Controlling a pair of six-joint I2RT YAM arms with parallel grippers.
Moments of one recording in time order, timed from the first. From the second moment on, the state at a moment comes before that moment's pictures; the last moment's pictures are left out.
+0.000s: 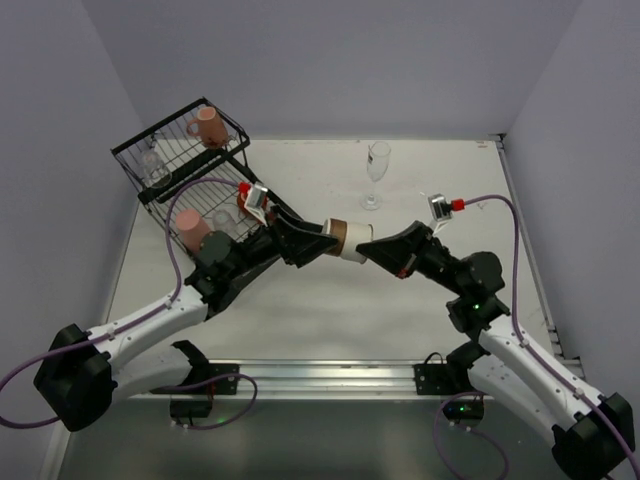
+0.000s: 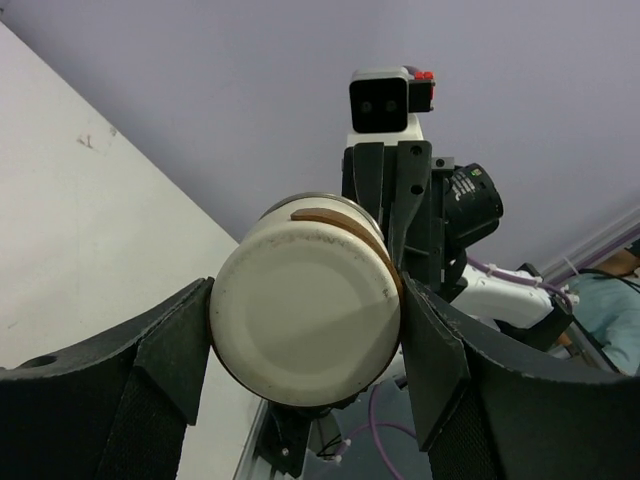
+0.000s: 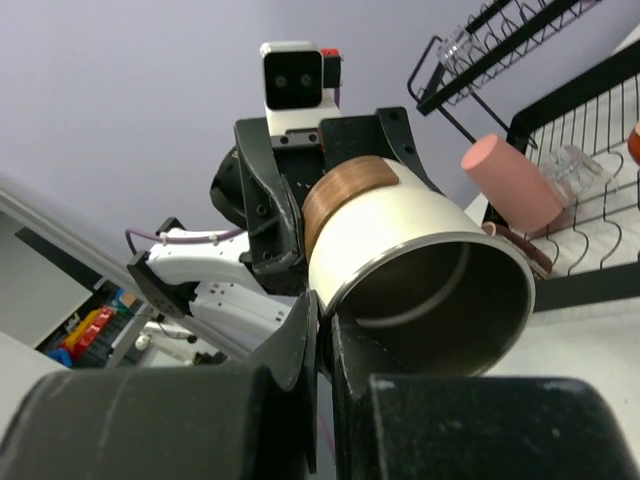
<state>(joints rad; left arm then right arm) -0.70 1.07 0.58 0.77 0.42 -0.93 0.52 0.74 0.46 0.62 -0.57 1.09</state>
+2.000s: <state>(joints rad) -0.72 0.65 0.76 -0.41 -0.28 -0.17 0.02 2.27 2.08 -1.08 0.24 0.26</state>
